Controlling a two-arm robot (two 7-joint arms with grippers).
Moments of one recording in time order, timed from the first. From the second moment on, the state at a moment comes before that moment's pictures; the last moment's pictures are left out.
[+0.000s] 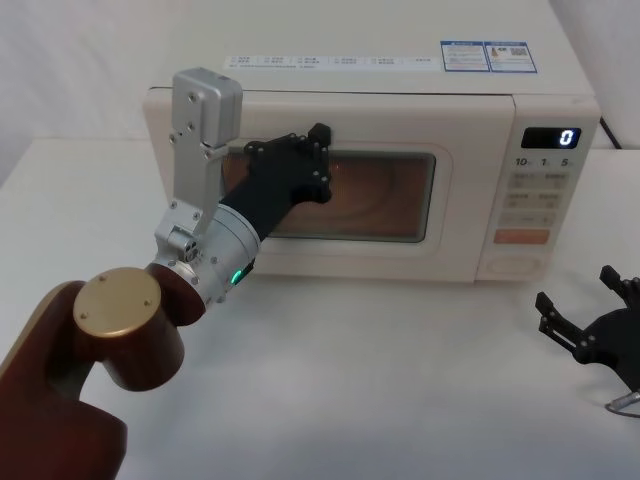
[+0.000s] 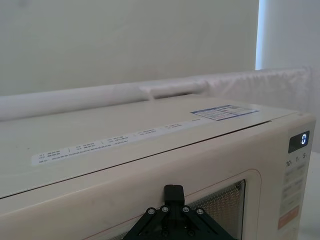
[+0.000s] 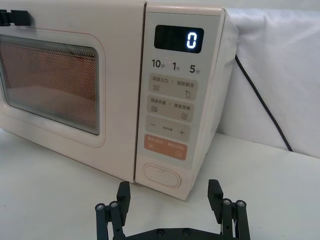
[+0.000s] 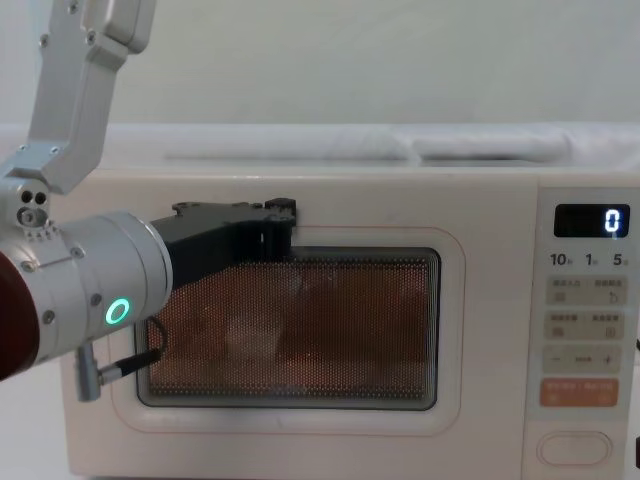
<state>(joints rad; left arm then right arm) -0.26 0.22 0.29 -1.65 -0.25 0.14 -0.23 -0.14 0.31 -0.07 -1.64 0.20 -0.15 0.31</state>
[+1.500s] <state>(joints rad) 0.00 0.28 0.22 -1.81 -0.39 0.11 -0.22 -0.14 0.31 -0.07 -1.64 0.20 -0.15 0.31</state>
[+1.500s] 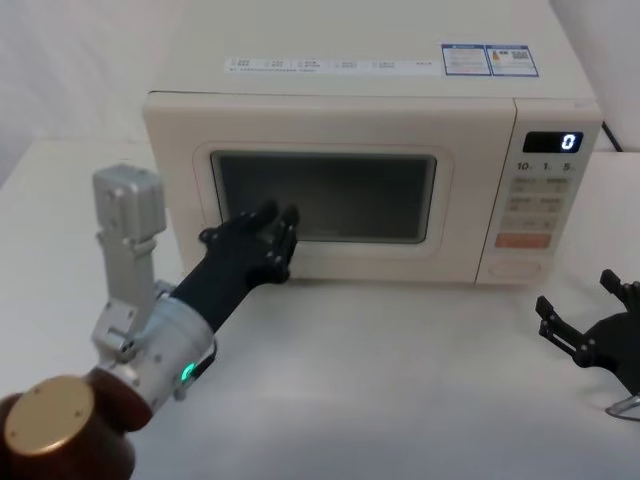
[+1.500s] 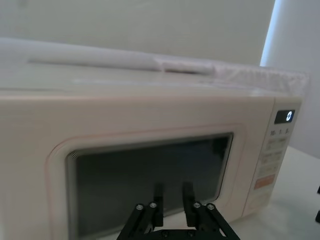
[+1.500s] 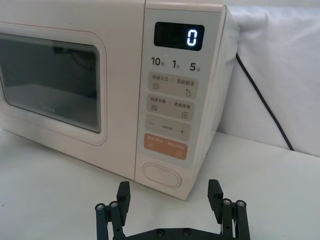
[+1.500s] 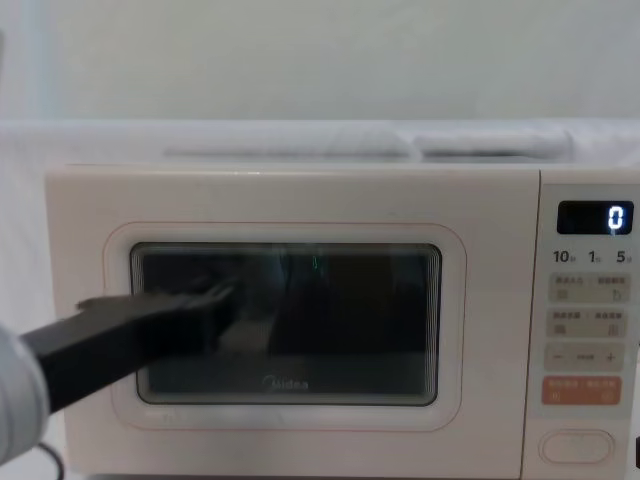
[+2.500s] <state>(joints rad) 0.13 0.29 0.14 -1.77 -0.36 0.05 -0.18 -0.14 0.31 -0.07 -1.64 0.20 -0.15 0.31</state>
